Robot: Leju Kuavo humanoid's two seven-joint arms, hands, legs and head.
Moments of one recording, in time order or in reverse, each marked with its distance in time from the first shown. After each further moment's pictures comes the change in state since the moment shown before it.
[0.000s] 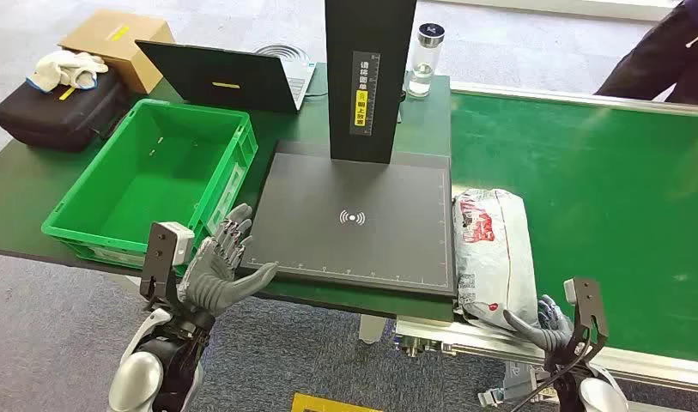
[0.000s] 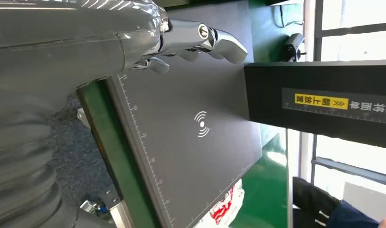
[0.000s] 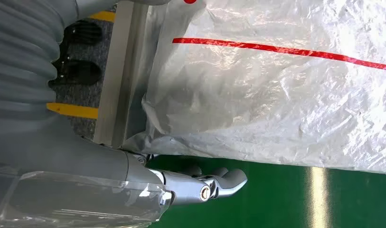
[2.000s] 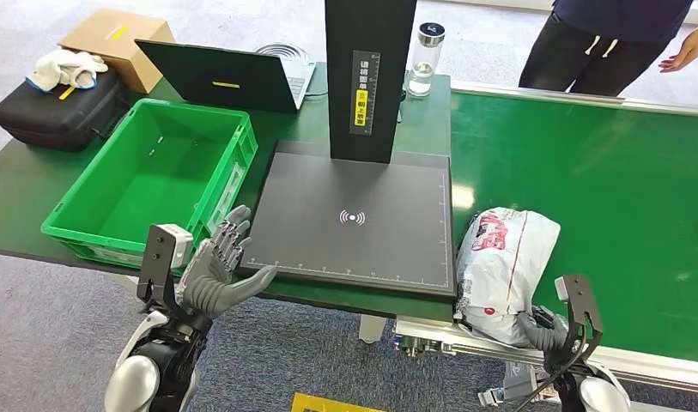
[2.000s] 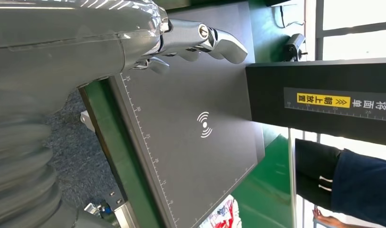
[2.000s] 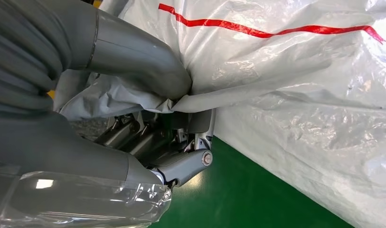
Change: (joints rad) left arm 0.013 0.000 0.005 -0.026 -0.013 -0.011 0.009; right arm 0.020 -0.006 0.014 -0.069 0.021 0.029 0.065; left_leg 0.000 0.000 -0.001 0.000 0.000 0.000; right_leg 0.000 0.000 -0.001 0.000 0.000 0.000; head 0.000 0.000
